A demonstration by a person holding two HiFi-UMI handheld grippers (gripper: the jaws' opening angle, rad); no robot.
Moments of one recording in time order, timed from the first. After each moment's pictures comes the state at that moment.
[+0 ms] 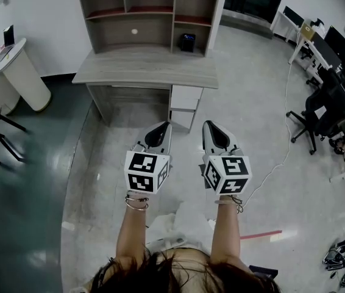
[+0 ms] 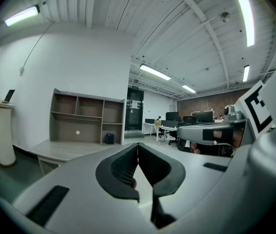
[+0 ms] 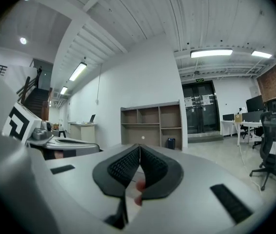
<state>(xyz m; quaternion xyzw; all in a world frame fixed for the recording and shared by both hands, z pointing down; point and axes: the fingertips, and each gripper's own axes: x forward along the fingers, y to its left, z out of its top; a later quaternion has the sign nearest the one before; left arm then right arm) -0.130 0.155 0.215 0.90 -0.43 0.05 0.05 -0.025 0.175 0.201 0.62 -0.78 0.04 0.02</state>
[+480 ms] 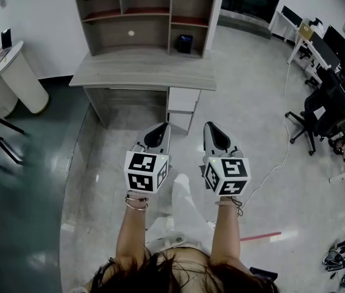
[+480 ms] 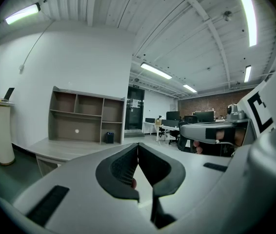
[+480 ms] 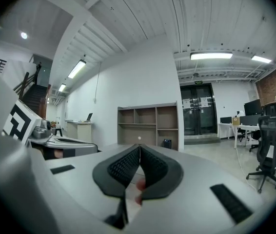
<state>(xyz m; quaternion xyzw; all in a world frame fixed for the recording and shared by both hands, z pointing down) -0.118 0.140 0.223 0.90 -0.43 0.05 0.05 -0.005 0.165 0.204 0.63 -0.77 0.03 0.03</state>
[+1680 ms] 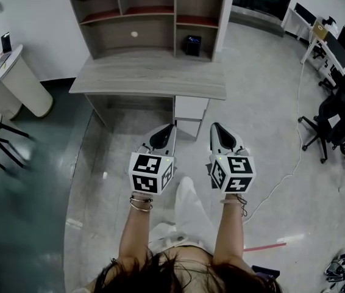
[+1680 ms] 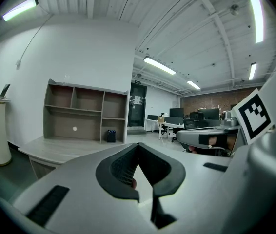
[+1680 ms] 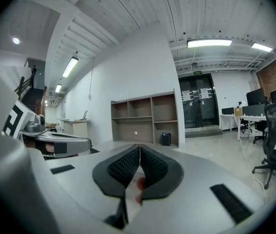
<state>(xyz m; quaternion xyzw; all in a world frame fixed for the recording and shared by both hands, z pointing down) -0.087 0.042 0.244 0.89 -0.44 0.06 0.06 0.034 0.054 0.244 0.62 -0.78 0.07 0.04</state>
